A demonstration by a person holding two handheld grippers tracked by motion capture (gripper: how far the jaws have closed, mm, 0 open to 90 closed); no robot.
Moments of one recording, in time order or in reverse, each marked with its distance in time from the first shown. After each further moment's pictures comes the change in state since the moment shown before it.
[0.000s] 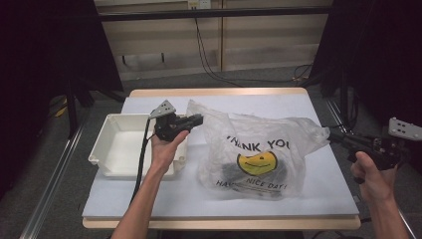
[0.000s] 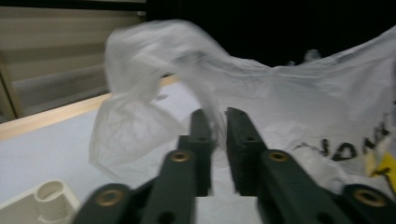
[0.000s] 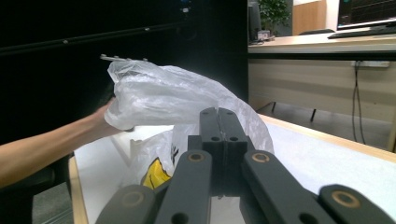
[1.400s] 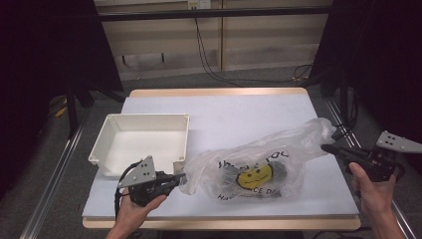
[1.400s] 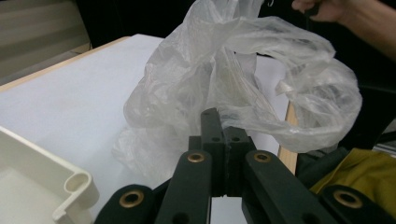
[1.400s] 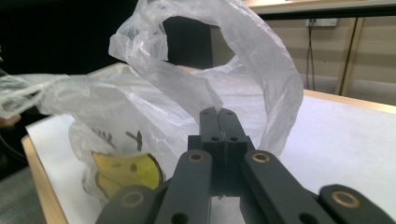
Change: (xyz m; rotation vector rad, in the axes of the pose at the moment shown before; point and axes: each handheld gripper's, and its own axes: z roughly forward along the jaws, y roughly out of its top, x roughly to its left) left arm -0.095 -0.052 -0.107 0.115 -0.176 0.171; right arm 0.012 -0.027 -0.005 0.136 -0.187 0.026
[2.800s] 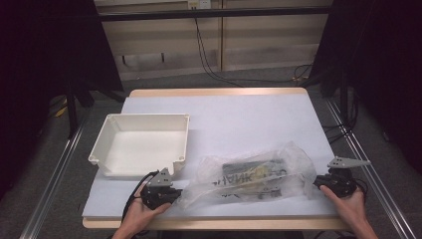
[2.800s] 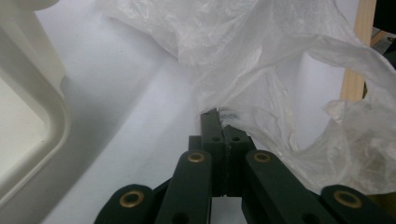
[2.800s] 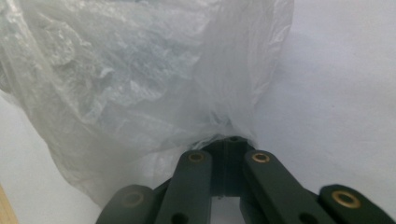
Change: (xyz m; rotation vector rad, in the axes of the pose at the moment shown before) left arm 0.029 -0.078 0.040 0.361 0.011 -0.101; right arm -0.029 -0.112 0.049 0.441 -0.070 0.070
